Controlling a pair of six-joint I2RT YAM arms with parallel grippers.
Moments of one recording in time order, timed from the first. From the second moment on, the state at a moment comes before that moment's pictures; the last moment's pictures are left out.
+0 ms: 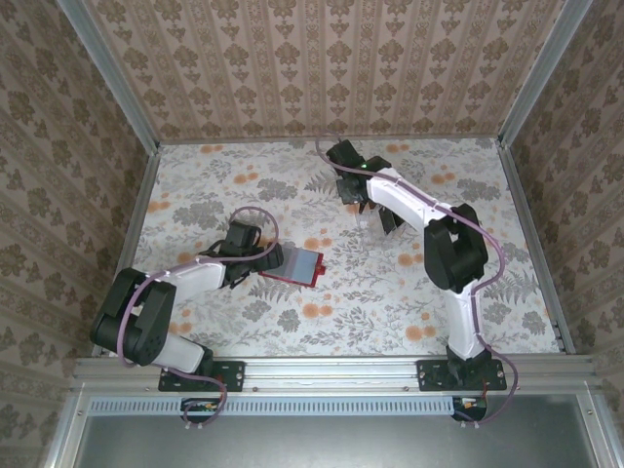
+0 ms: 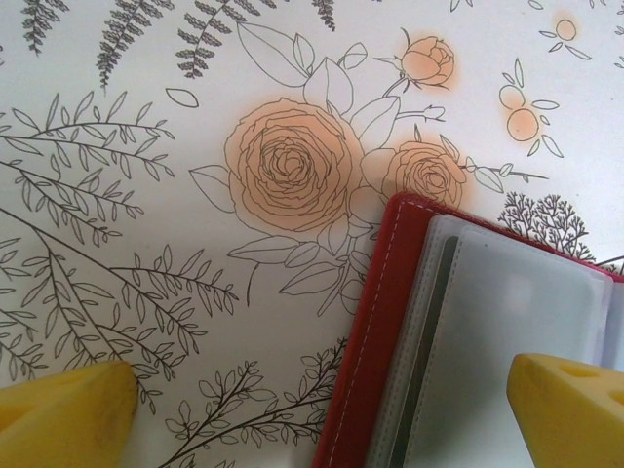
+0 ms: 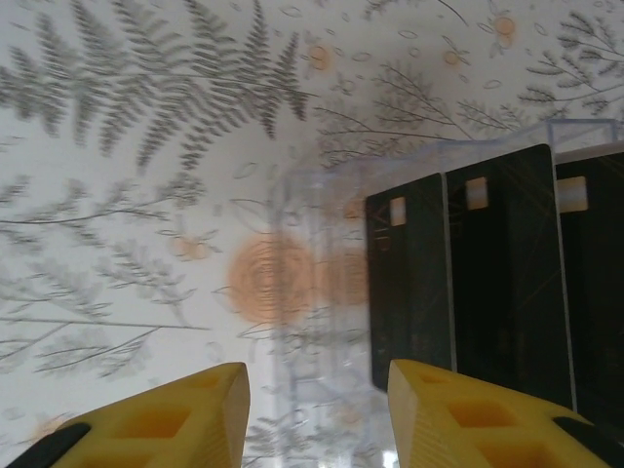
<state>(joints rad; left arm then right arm) -0.46 1.45 0.59 -0.08 -0.04 -0.51 0.49 2.10 1.81 -0.82 0.41 0.30</state>
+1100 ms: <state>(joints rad) -0.60 1.31 0.46 -0.01 0.00 -0.66 0.45 2.26 1.94 -0.89 0.46 0.24</state>
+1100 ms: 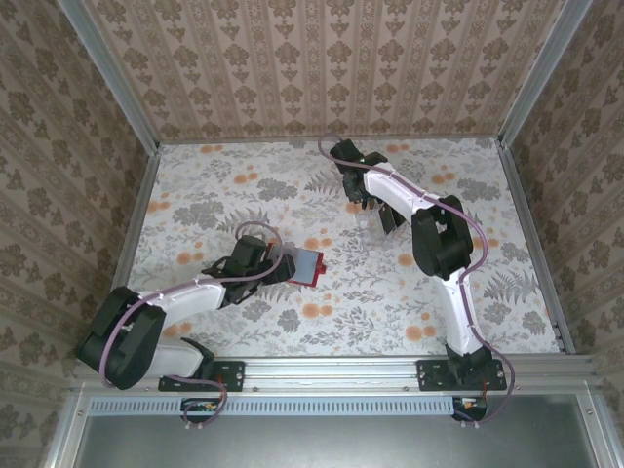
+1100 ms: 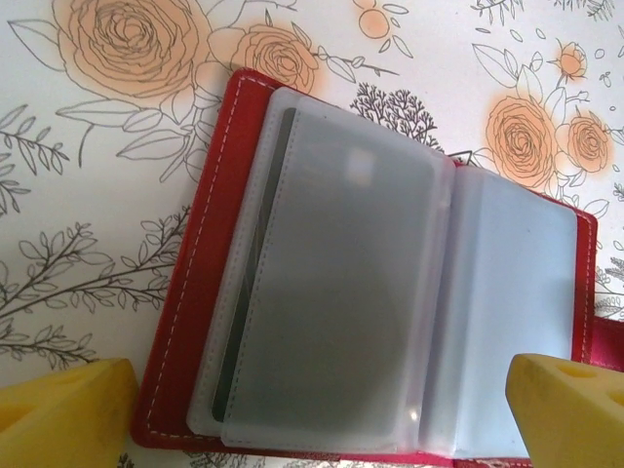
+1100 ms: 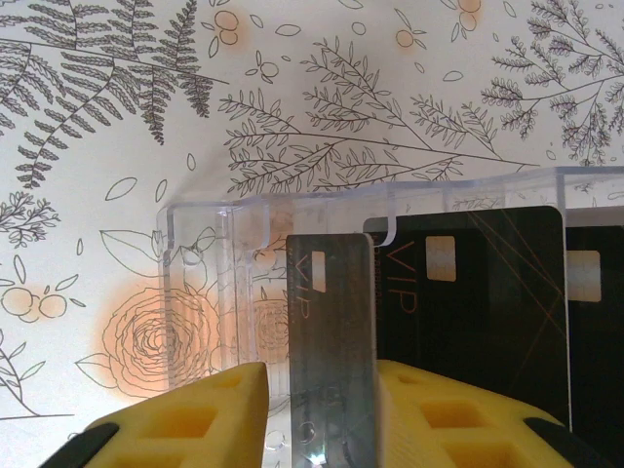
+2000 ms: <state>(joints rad) -0.61 1.26 0.48 -0.11 -0.03 -0.66 0.40 2.26 1.94 -0.89 0.39 0.24</state>
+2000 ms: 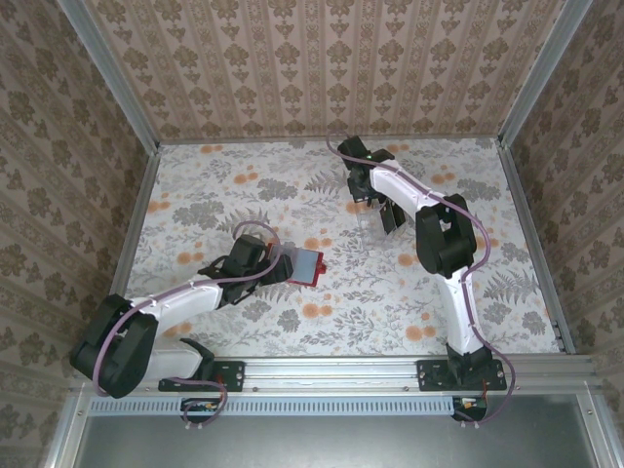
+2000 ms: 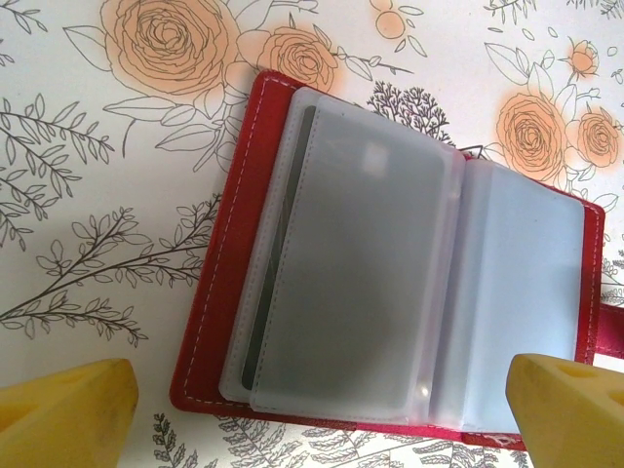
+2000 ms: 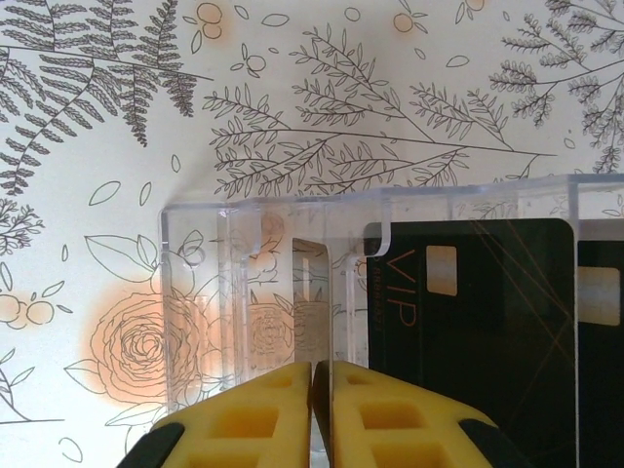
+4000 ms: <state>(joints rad) -0.66 1.35 0.53 -0.02 -0.02 -0.61 0.46 1.60 1.15 -0.43 -0.06 0.61</state>
